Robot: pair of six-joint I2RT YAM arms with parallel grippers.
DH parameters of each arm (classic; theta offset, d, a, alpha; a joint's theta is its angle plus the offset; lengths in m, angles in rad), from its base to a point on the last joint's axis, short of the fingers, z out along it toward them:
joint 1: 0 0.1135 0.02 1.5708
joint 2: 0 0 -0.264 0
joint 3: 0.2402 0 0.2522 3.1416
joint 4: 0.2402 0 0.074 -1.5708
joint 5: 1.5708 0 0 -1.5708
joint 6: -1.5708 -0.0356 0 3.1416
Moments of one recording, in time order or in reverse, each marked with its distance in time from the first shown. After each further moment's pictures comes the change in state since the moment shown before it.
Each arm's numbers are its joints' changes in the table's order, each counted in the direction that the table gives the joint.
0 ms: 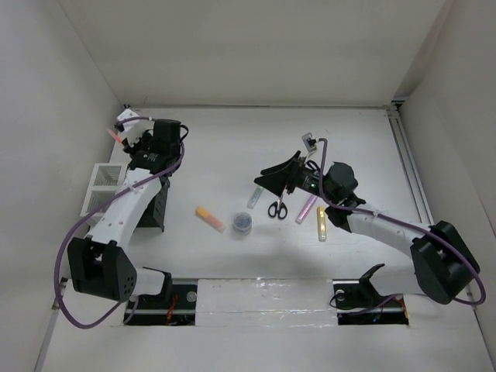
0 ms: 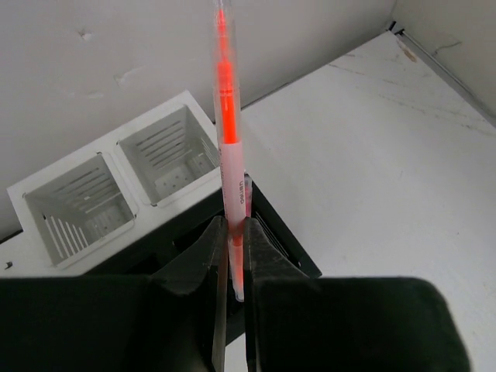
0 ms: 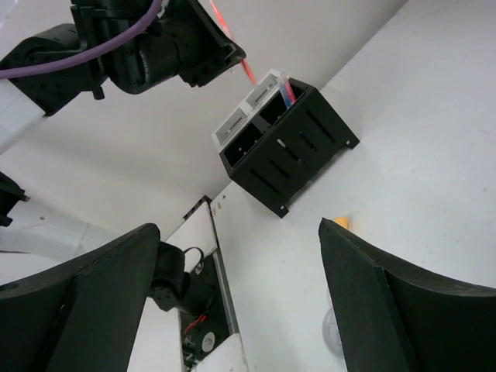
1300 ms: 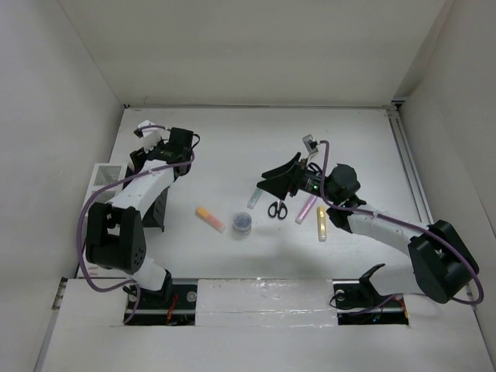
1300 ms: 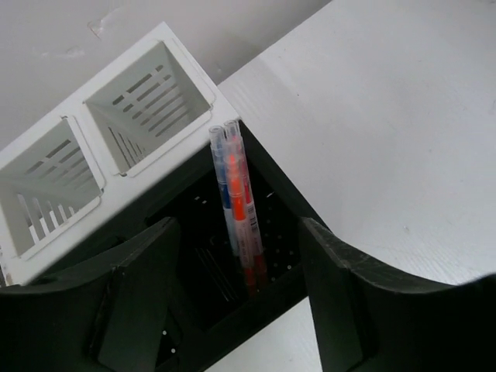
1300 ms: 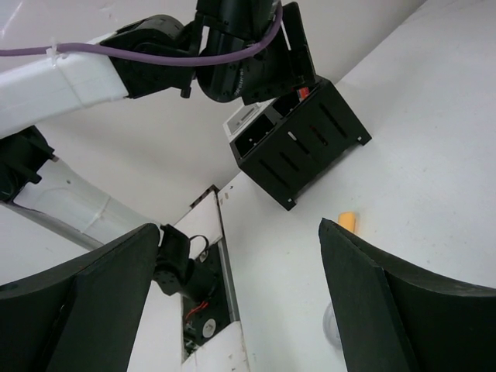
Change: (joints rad) left arm 0.000 -0.220 -0.065 -0.023 -0.014 0.000; right arm -0.028 -0.010 -0.037 -0.066 -0.083 -0.009
